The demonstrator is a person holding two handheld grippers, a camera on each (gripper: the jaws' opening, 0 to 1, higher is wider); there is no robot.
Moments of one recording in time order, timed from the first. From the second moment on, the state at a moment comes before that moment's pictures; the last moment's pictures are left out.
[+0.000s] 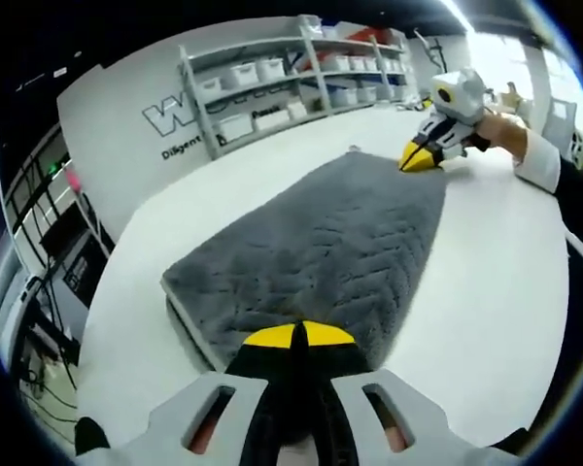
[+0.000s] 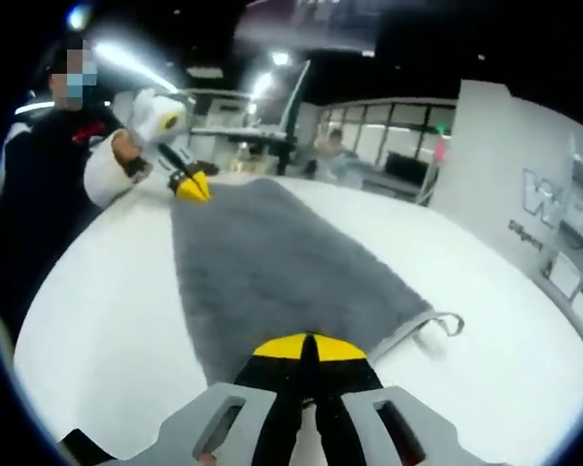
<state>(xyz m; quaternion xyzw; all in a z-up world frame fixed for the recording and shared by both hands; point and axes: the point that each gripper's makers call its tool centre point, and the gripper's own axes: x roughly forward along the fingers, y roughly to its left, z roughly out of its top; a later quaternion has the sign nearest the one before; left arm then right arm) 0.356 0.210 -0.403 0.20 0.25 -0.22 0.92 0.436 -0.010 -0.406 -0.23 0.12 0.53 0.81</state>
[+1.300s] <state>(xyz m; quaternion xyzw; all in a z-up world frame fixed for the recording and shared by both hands) 0.335 0.188 -0.405 0.19 0.28 -0.25 0.91 0.463 -0.010 -0.402 -0.28 0.07 0.47 0.83</state>
